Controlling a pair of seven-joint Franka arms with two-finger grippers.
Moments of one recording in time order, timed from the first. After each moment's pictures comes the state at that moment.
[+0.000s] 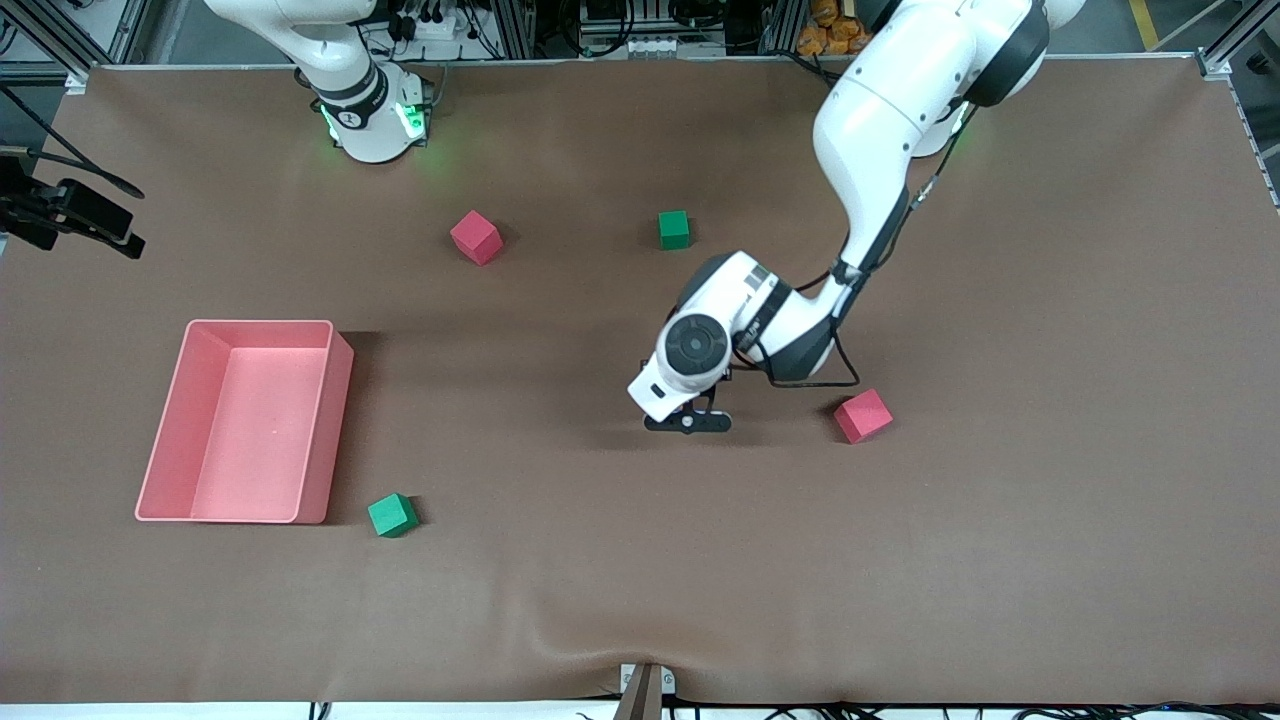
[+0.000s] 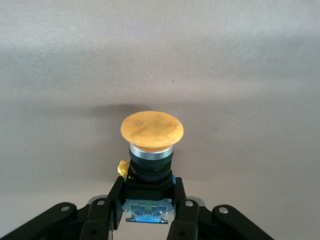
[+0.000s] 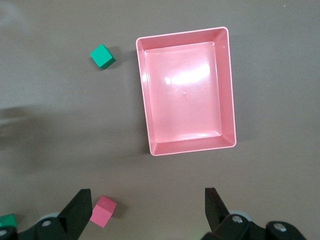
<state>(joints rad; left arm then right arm) -0.57 0.86 -0.19 -1.29 0.03 2.00 -0.74 0.00 -0.04 -0.03 -1.53 0.02 1.49 0.09</state>
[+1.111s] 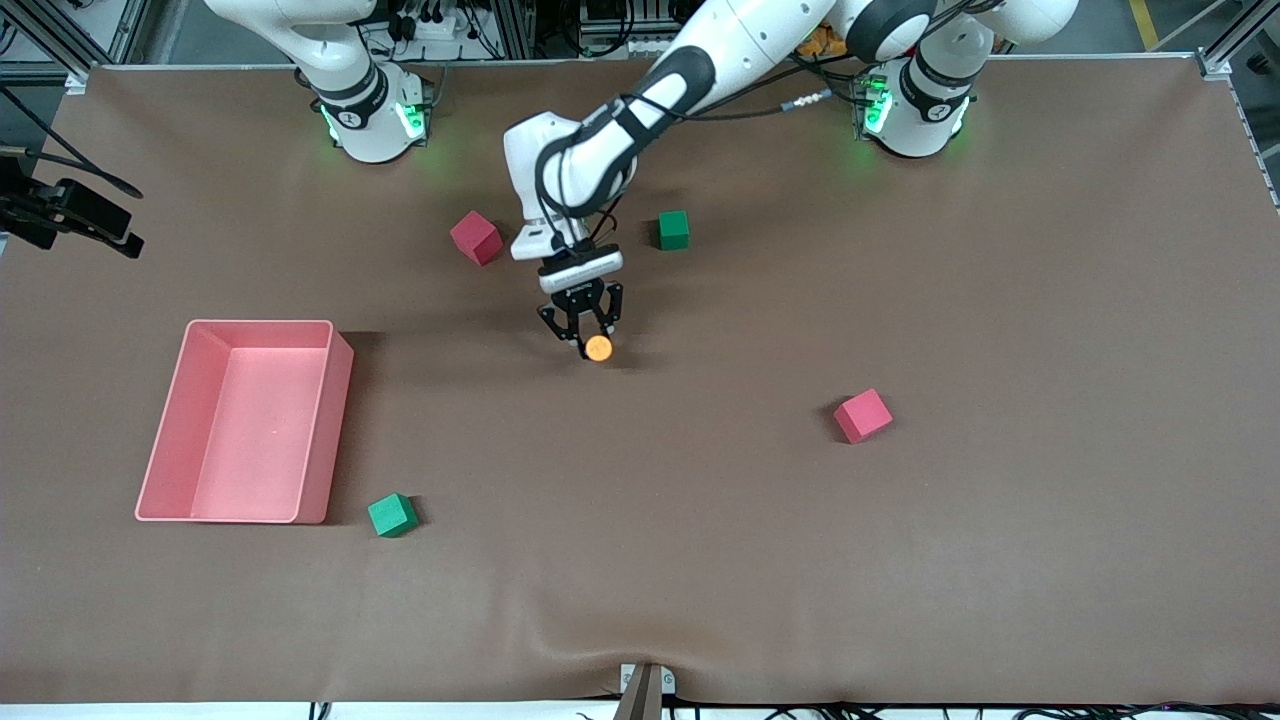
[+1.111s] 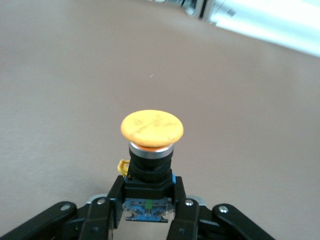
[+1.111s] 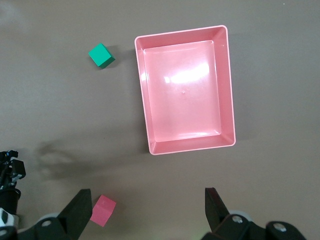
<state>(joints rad) -1.00 0.92 -0.19 -1.33 1.20 2.04 -2.27 -0.01 -0.04 -0.03 -1.53 0.02 1.48 0.09</state>
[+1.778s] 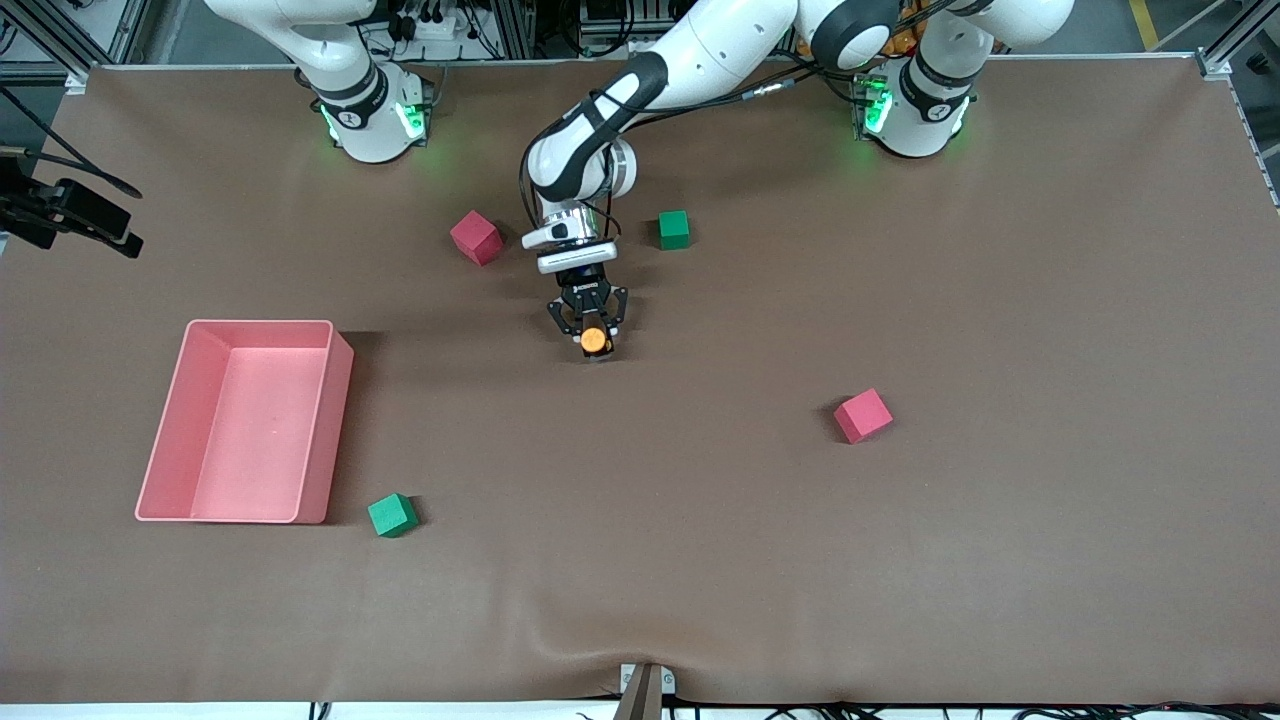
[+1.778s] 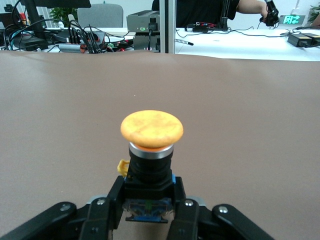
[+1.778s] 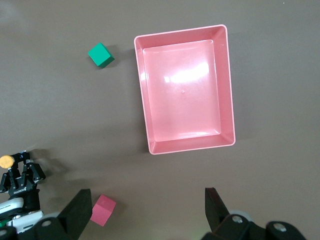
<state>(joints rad) -1.12 1.04 -0.13 -1.36 1.47 1.93 -2.32 -0.01 -0.04 -0.04 -1.53 0.02 1.48 0.09</state>
